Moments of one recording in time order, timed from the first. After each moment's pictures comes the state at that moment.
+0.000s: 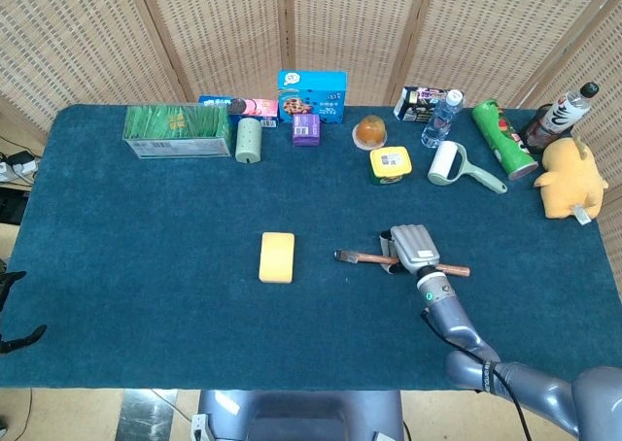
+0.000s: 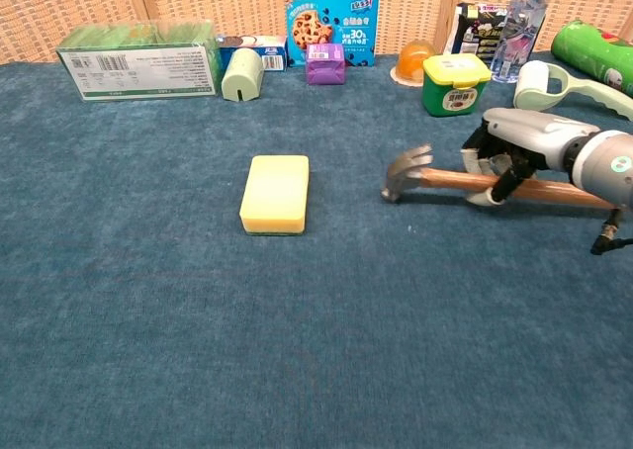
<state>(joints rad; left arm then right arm) -0.01 -1.20 -0.06 -1.46 1.33 1.40 -0.12 0.69 -1.67 0.23 -1.18 -1.12 0.87 -0.14</state>
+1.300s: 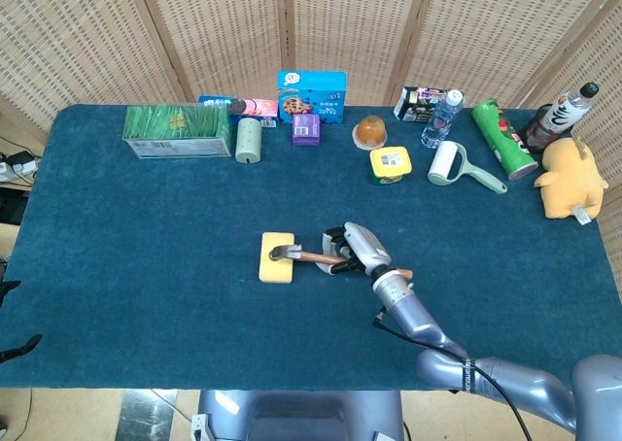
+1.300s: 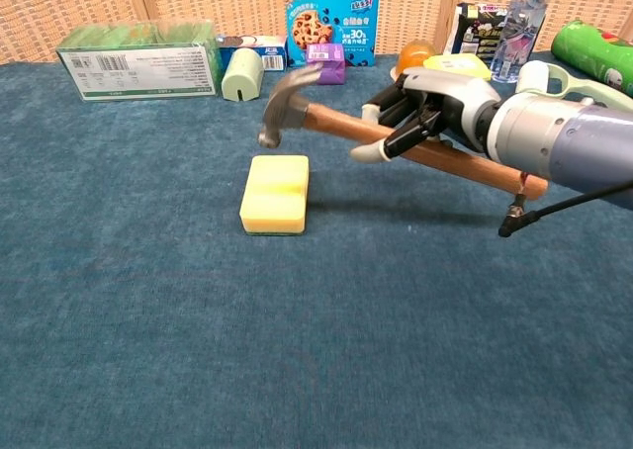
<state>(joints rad) 0.02 -1.20 -0.04 -1.43 1.36 1.42 -0.16 0.76 -1.66 0.35 -1.44 -1.02 0.79 0.18</state>
